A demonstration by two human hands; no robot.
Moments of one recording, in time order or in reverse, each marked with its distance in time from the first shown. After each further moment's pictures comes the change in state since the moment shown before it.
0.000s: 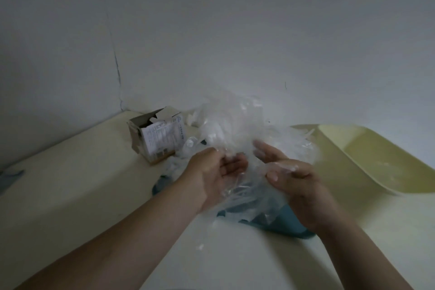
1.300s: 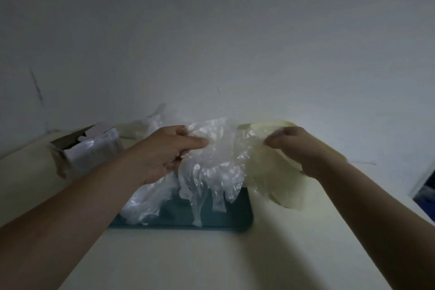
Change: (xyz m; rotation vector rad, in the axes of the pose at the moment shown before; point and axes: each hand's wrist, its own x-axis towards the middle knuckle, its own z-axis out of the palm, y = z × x) left_hand 0.003 0.040 0.047 0.554 -0.224 0.211; right_hand -0.001 -0.100 -0.109 -0.627 0.503 0.351
